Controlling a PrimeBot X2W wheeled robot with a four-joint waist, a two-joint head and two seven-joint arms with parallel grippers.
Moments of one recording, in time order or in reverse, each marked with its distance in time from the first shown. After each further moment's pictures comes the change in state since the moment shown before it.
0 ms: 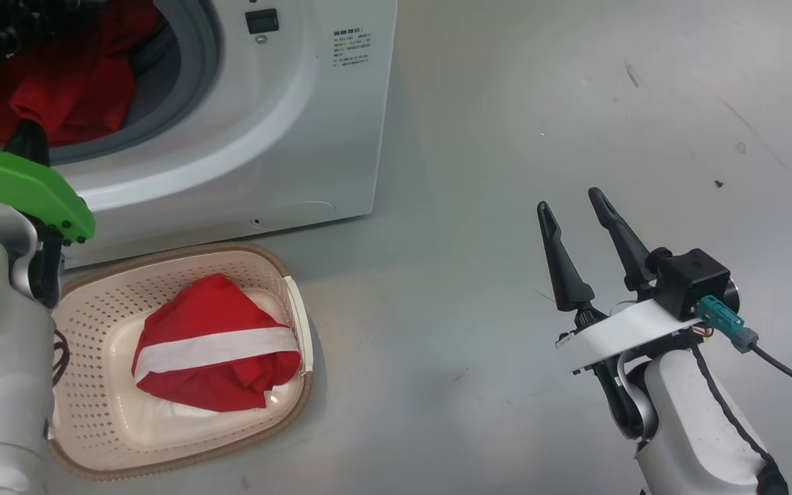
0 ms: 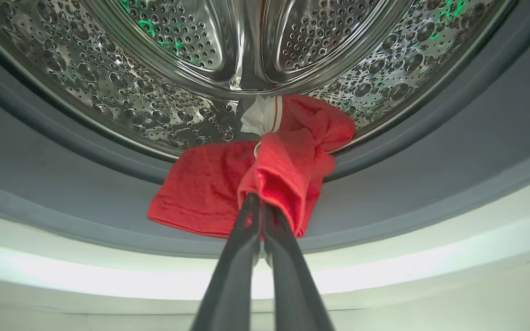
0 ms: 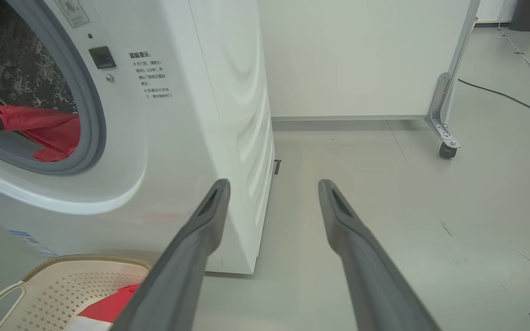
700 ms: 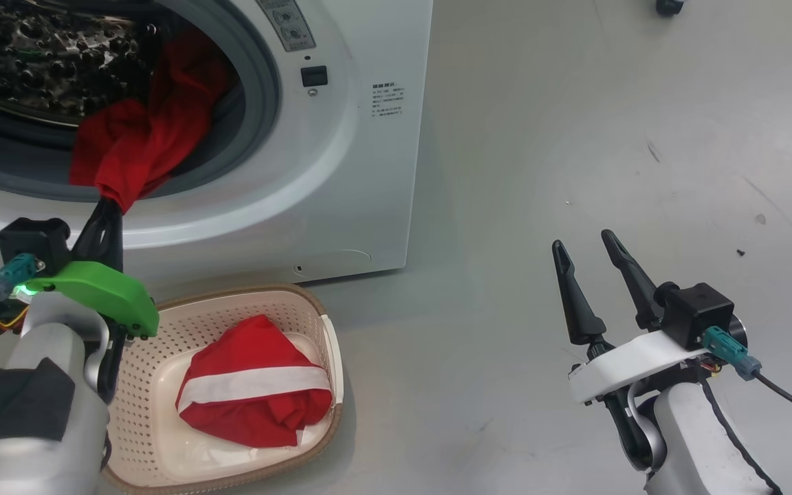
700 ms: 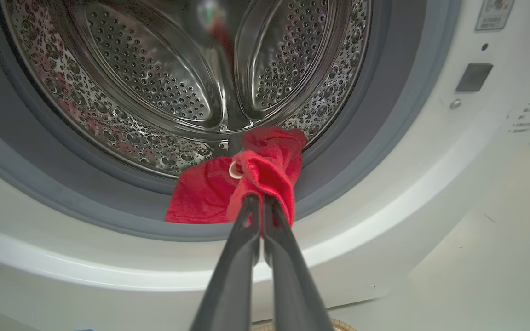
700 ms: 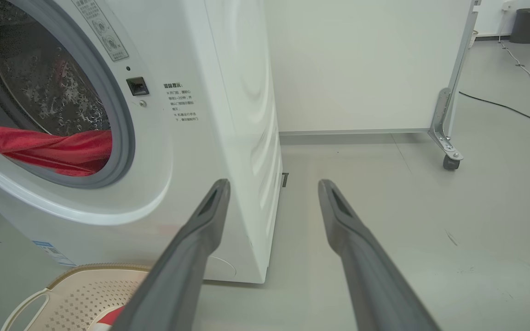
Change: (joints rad) left arm 0.241 -0.016 -0.146 -0.120 0.042 -0.004 -0.200; right arm 0.075 -0.001 -0.035 0.031 0.001 0.006 0.000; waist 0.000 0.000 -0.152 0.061
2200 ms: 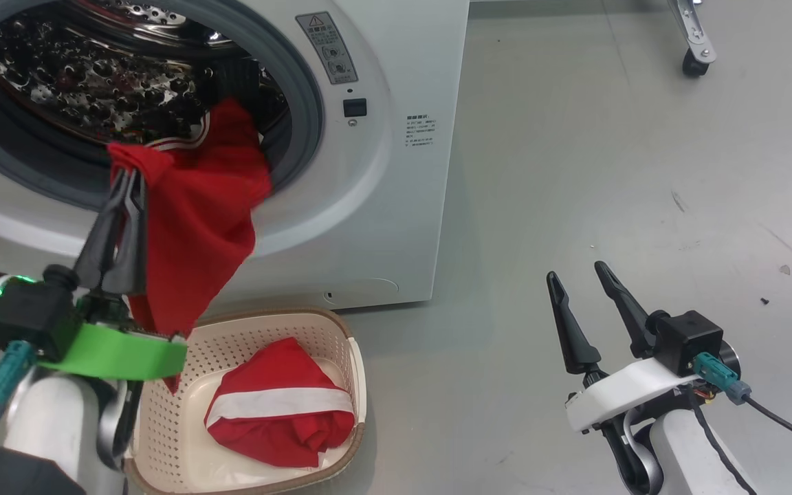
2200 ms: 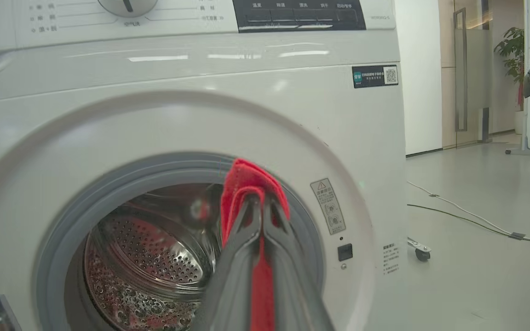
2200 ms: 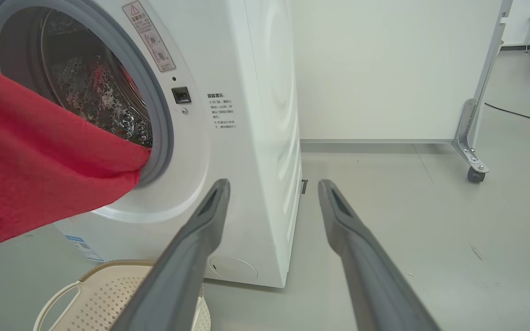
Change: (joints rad) left arm 0.332 -0.014 0.076 -0.840 0.118 0.000 0.000; right arm 0.060 0.000 0.014 0.005 0.000 0.008 0.000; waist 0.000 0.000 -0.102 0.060
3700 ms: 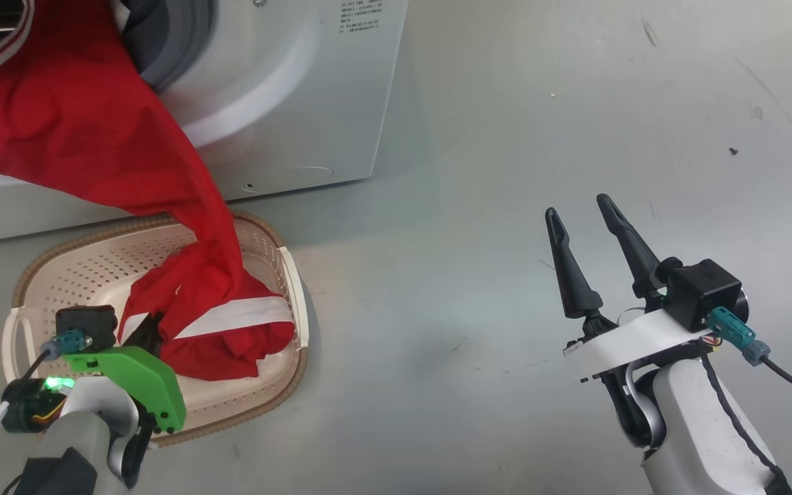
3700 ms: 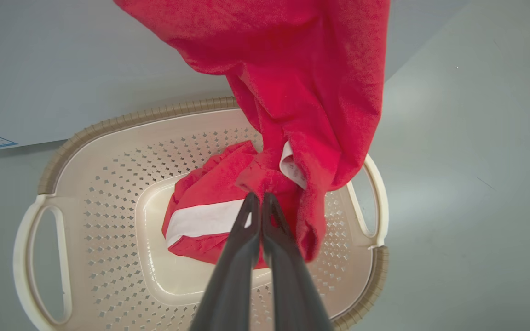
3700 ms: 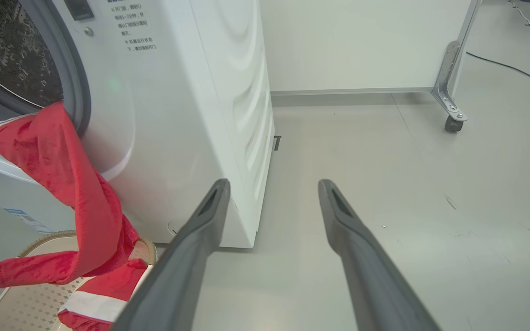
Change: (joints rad) left arm -0.057 -0.014 -0.053 0.652 -0.134 0.014 0.280; right arm -0.093 0.000 -0.003 -0.081 -0.015 0.001 0.000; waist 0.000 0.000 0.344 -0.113
